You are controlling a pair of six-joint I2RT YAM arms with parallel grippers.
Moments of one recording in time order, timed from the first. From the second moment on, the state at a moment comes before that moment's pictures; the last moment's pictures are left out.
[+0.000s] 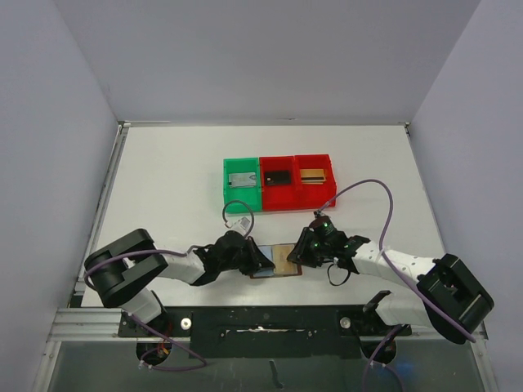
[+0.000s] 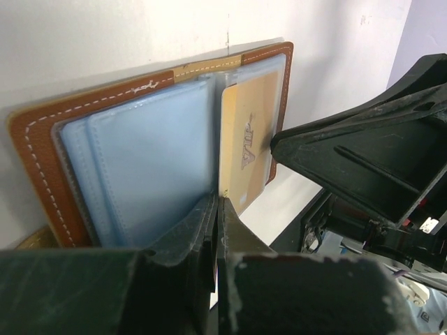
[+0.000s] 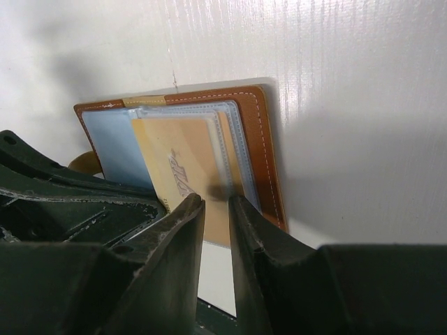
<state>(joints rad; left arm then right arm) -0.95 1.59 0.41 0.58 0.12 -1.24 0.69 1.24 0.46 -0.14 -0.12 0.98</state>
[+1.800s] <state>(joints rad) -0.95 1.59 0.41 0.59 0.12 -1.28 0.69 1.32 0.50 -0.07 -0.17 0.93</state>
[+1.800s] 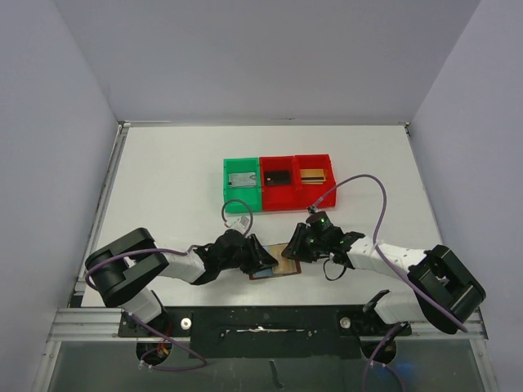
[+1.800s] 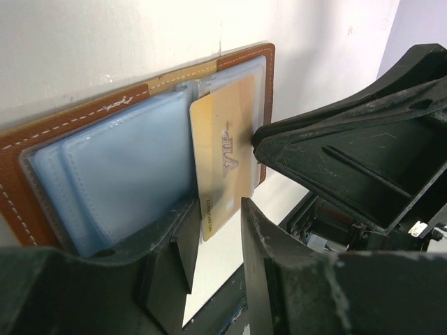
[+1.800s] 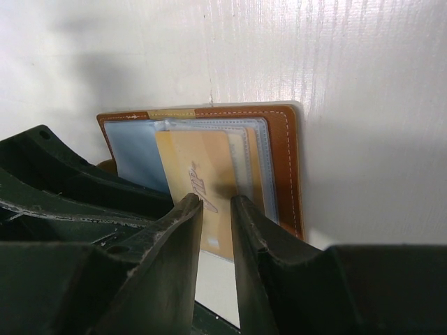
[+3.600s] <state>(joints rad) -0.94 1.51 0.42 0.46 0.05 -1.24 0.71 1.40 0.56 -0.08 -0.23 0.89</state>
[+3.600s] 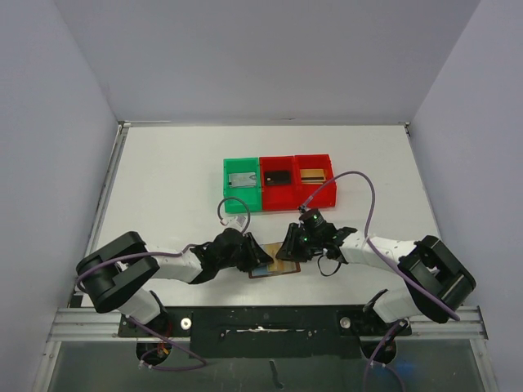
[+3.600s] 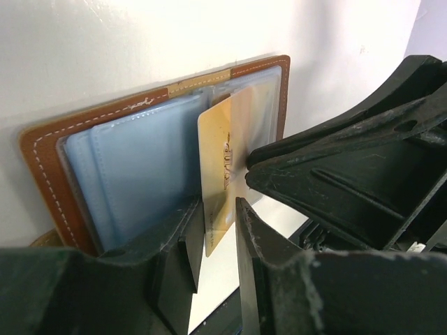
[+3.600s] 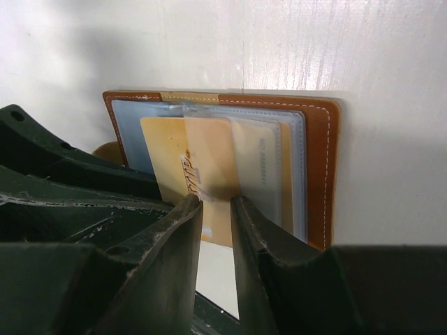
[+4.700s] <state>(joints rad) -0.93 1.31 0.38 0.36 0.00 -1.25 0.68 1.31 0.51 -0.10 -0.19 0.90</state>
